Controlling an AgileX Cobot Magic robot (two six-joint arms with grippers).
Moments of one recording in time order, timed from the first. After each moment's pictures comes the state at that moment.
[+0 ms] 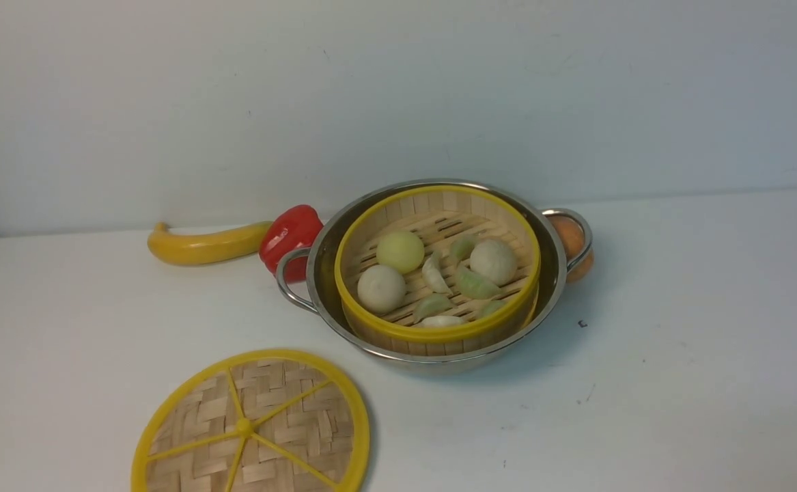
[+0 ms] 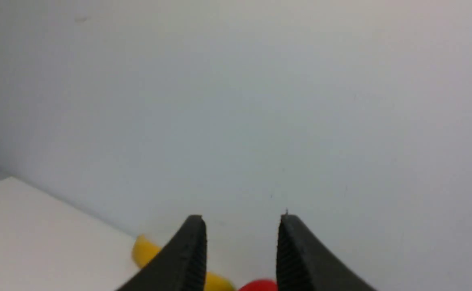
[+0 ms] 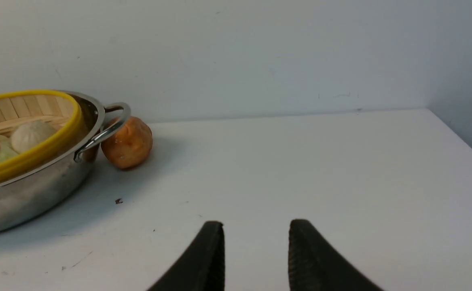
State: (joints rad) right arm -0.02 0.00 0.01 0.00 0.34 0.06; left arm 0.08 0.00 0.01 -0.45 -0.20 -0.15
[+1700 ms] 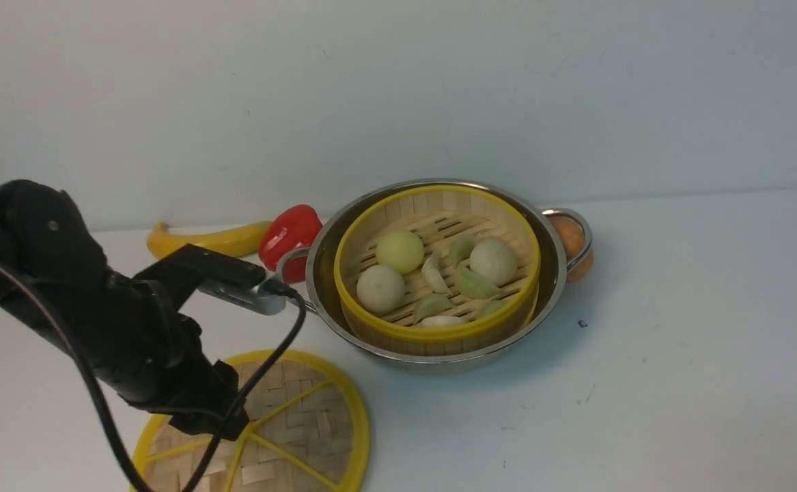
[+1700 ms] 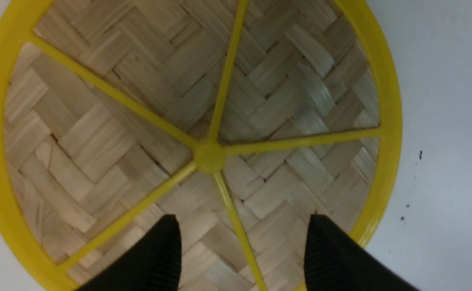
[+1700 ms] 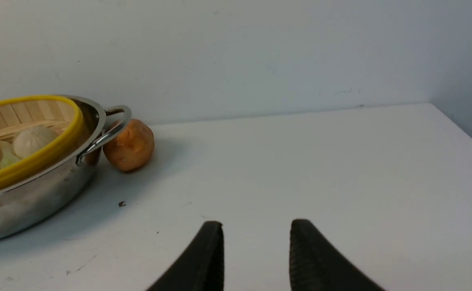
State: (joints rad) right arm -0.02 0.00 0.01 0.01 0.34 0.09; left arm -0.13 1.59 -1.00 -0.32 0.88 0.54
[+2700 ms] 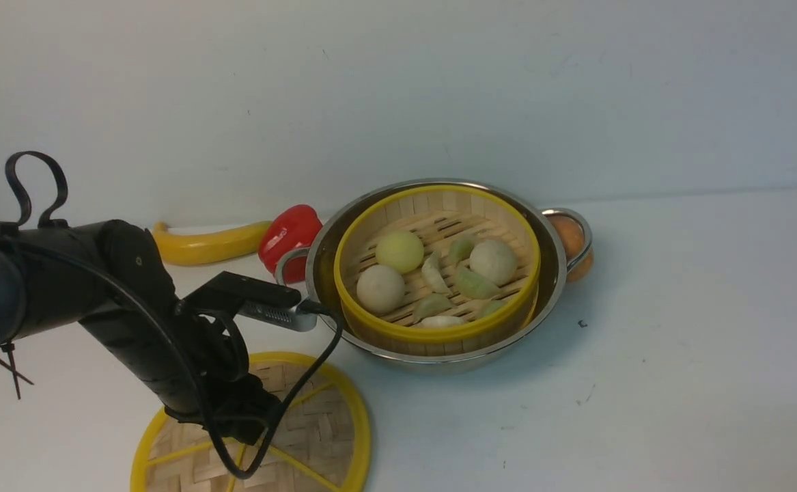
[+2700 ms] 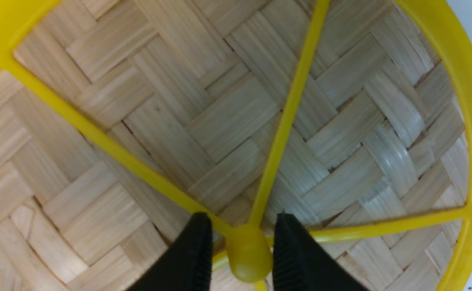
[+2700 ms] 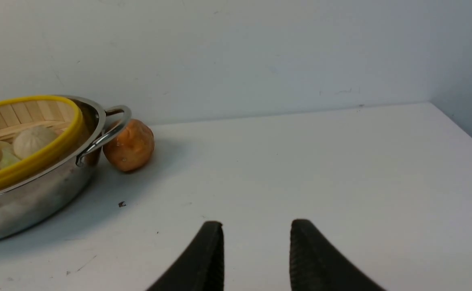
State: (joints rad) right arm -0.02 0.00 0.01 0.01 0.34 0.09; left arm -0.16 1.75 -1.00 -0.28 0.76 0.42
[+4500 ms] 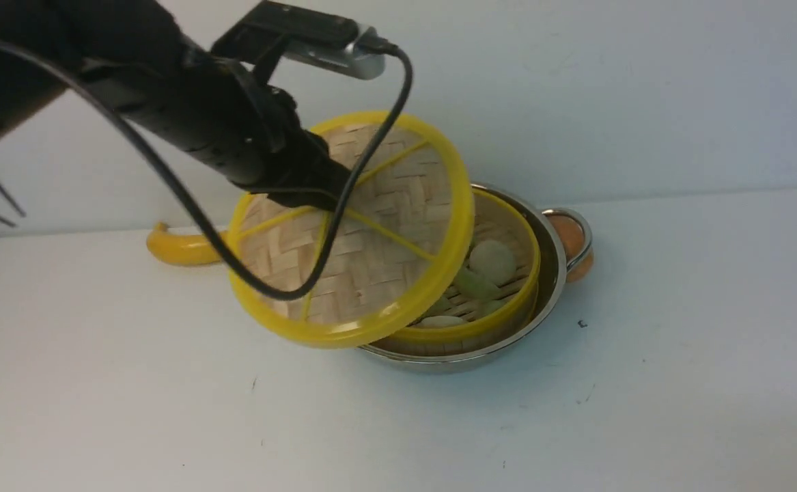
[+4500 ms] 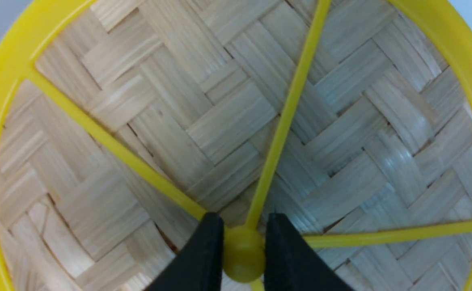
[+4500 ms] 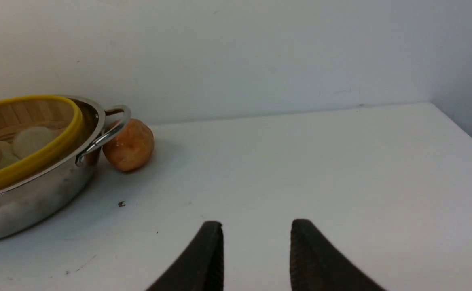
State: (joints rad) right arm -0.02 0.00 0.01 0.01 0.34 0.09; left arm -0.30 1.72 -1.61 -0.32 0.94 0.42
